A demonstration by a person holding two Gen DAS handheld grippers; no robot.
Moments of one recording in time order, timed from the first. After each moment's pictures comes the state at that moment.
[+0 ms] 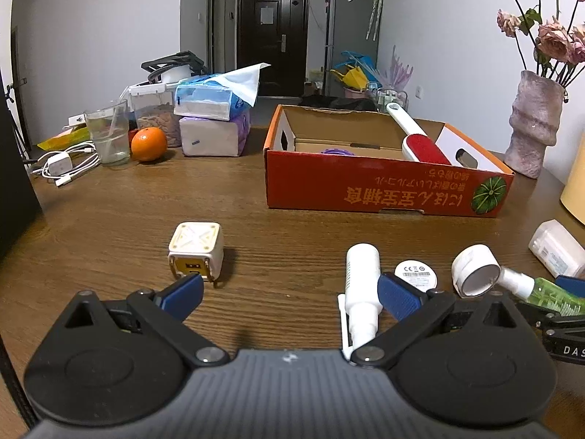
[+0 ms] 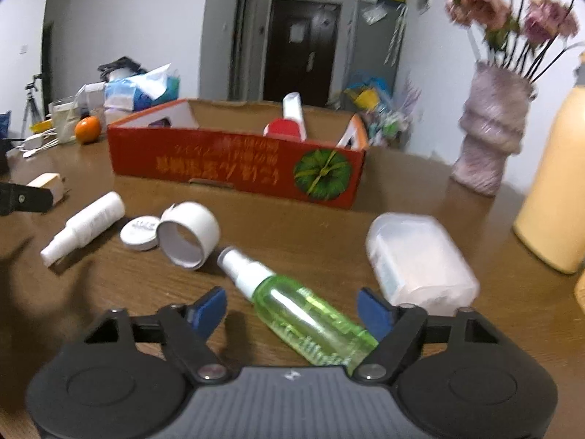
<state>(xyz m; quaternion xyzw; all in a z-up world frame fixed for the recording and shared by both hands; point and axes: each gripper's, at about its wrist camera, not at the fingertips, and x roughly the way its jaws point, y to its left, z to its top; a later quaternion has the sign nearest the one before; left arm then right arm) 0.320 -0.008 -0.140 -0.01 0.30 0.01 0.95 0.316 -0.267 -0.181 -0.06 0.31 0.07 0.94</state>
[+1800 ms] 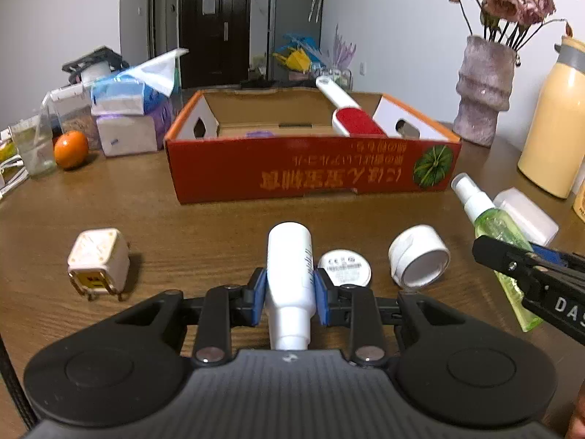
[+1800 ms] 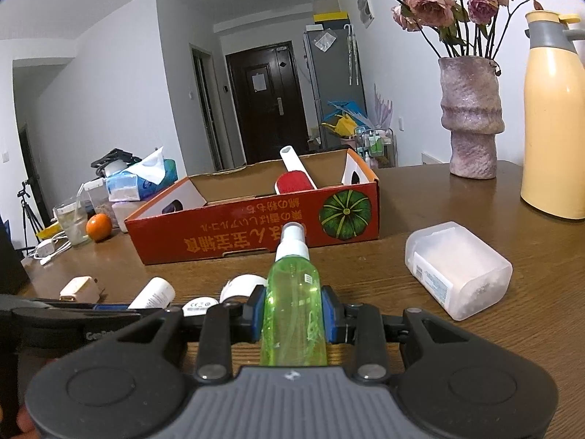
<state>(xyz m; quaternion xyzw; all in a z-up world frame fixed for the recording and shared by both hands) 0.344 -0.053 -0.154 0.01 0.32 -0.08 0.94 0.297 -0.244 -0.164 0.09 0.23 0.04 0.97</state>
